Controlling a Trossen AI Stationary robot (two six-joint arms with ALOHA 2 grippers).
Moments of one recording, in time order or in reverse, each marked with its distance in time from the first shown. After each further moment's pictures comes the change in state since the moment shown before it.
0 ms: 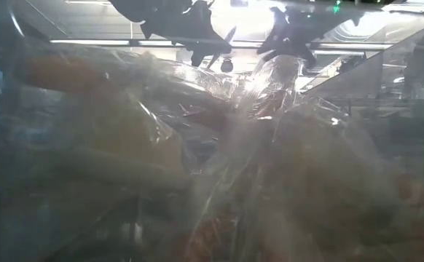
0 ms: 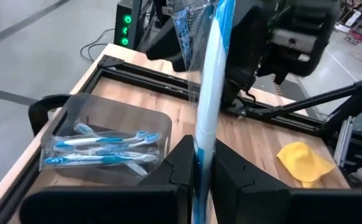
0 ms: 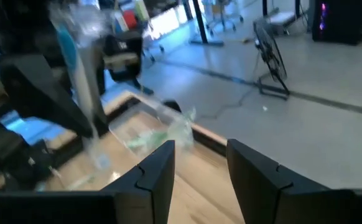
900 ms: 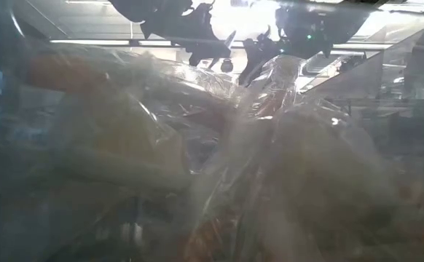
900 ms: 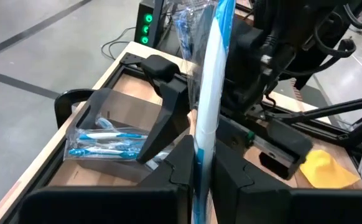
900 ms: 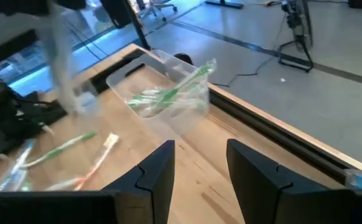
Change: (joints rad) left arm 0.001 0.000 0.000 -0.007 -0.085 -0.022; right arm 0.021 0.292 0.000 0.175 -0.092 -0.030
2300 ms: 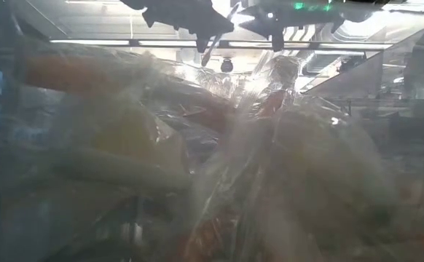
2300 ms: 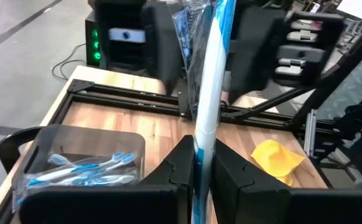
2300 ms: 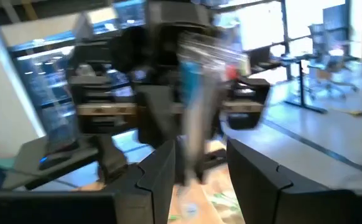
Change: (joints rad) left arm -0.022 0.001 0.117 -0.078 0.185 0.086; right arm 0.002 -0.195 0.001 0.265 -0.255 -0.091
